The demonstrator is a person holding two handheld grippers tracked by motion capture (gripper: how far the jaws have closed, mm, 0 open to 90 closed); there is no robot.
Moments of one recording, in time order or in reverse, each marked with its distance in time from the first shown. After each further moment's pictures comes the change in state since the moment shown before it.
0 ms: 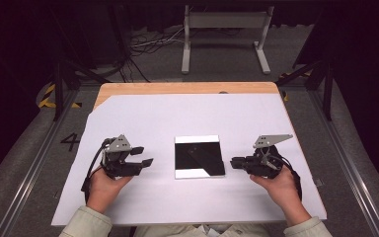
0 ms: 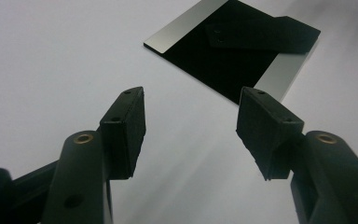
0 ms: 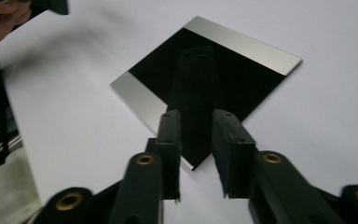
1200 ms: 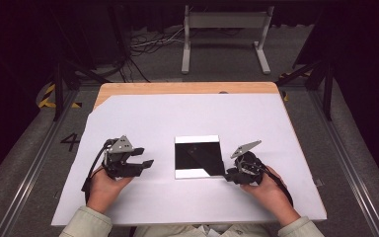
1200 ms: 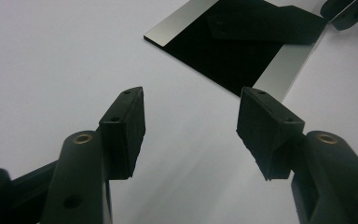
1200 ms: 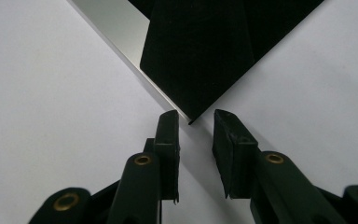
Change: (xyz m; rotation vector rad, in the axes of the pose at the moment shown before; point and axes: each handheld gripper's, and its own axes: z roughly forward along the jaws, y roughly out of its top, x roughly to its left) left arm -0.002 -0.001 0.004 0.022 0.014 0.015; right arm 0.009 -0.012 0.052 0.321 -0.090 -0.060
